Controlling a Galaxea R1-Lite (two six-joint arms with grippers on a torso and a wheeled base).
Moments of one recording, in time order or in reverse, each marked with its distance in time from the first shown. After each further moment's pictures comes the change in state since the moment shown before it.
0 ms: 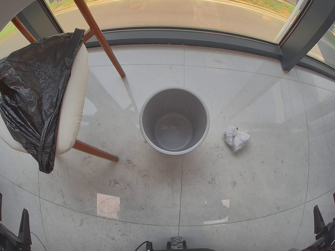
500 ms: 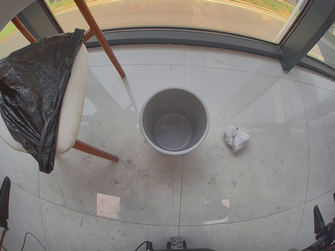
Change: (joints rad) left arm -0.054 0.346 -0.307 0.029 -0.003 0.002; right arm 0.000 0.000 0.000 0.000 0.000 0.000
